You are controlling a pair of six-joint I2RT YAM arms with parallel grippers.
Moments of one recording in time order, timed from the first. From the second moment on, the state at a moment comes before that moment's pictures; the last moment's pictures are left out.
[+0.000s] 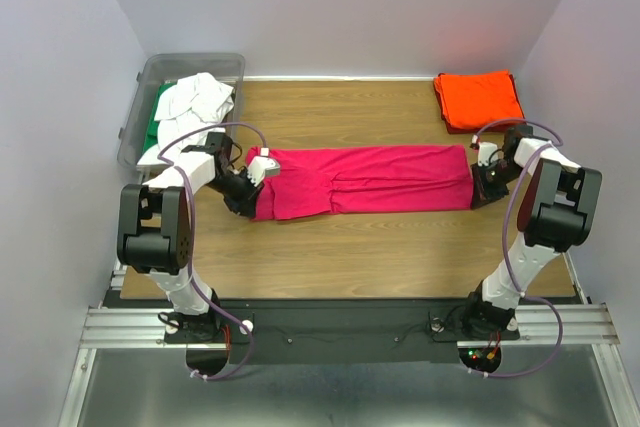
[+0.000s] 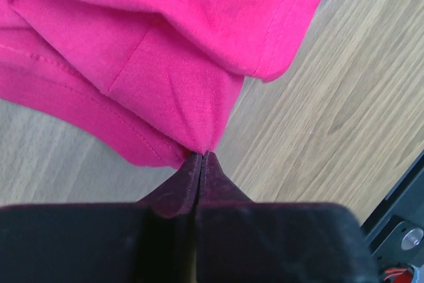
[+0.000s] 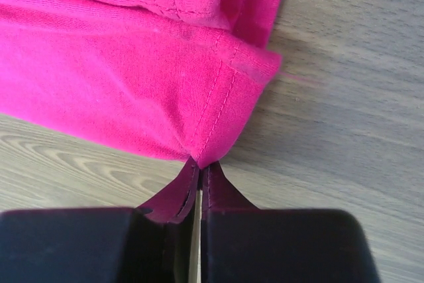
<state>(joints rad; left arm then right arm) -0.09 1.67 1.04 -0.81 0.55 0.82 -0.31 1.86 1.23 -0.85 -0.32 -0.46</state>
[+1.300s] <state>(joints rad) -0.29 1.32 0.88 -0.89 0.59 0.83 -0.06 1.51 1.22 -0.96 -0.71 -0.28</state>
